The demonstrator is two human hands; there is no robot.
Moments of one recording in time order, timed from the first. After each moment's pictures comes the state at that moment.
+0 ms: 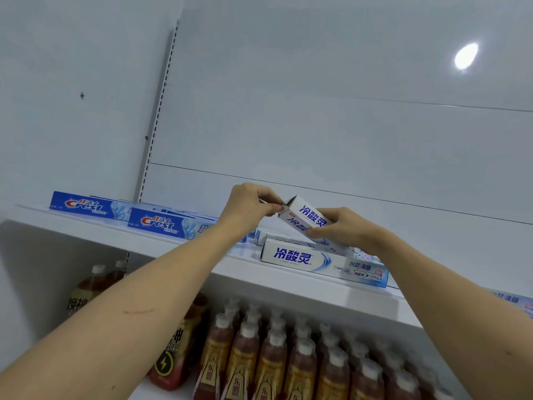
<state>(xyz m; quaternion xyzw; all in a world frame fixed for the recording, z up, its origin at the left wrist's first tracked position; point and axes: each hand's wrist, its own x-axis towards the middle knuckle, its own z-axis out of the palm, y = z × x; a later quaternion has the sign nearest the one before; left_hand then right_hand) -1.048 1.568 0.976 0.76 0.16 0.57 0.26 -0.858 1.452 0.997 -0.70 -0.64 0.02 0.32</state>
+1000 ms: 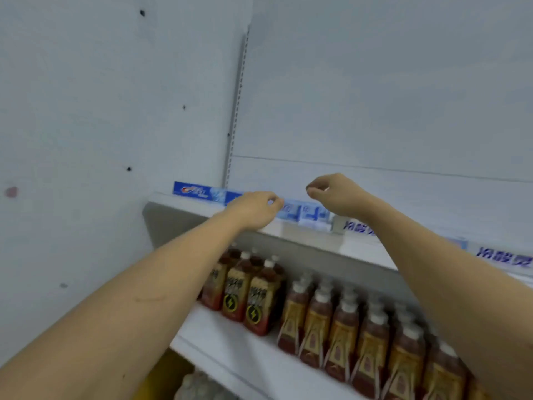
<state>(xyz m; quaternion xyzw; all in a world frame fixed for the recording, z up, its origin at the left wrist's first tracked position) -1.178 1.531 0.943 0.82 0.47 0.33 0.03 -0.993 1.478 0.989 -0.63 -0.71 -0.06 0.33</state>
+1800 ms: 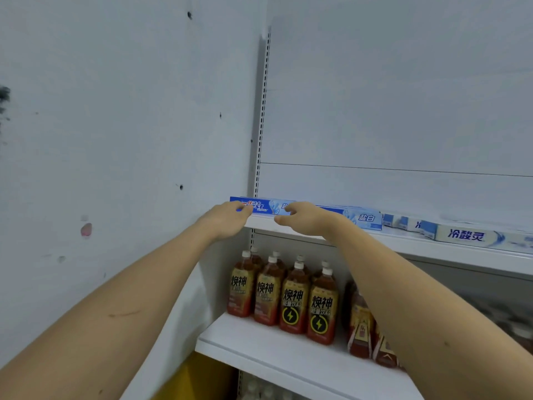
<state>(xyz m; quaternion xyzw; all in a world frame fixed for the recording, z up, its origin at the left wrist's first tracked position) -1.422 1.664 0.925 0.82 0.46 0.32 0.13 -1.242 1.571 0.952 -0.71 -0.65 0.07 0.26</state>
